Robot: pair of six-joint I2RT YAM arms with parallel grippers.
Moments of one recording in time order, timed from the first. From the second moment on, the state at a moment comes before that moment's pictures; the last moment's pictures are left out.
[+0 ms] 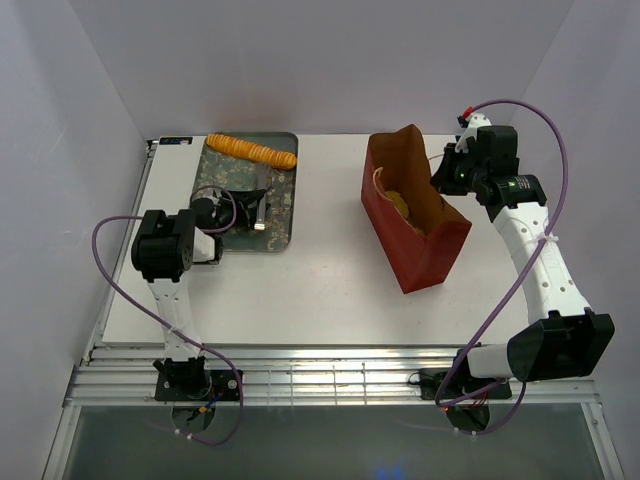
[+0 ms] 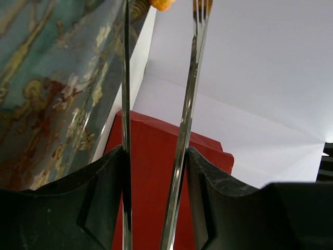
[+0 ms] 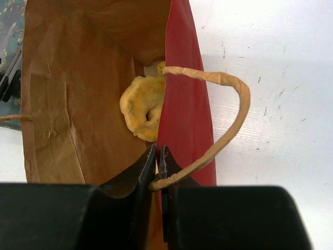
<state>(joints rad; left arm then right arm) -0.01 2.13 0.85 1.11 0.60 -1.72 0.13 1.35 1.40 -0.64 -0.19 0.15</state>
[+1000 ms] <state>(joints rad) -0.05 2.28 1.09 1.04 0.67 -1.82 0.13 1.36 1.40 -0.63 -0.19 0.15</state>
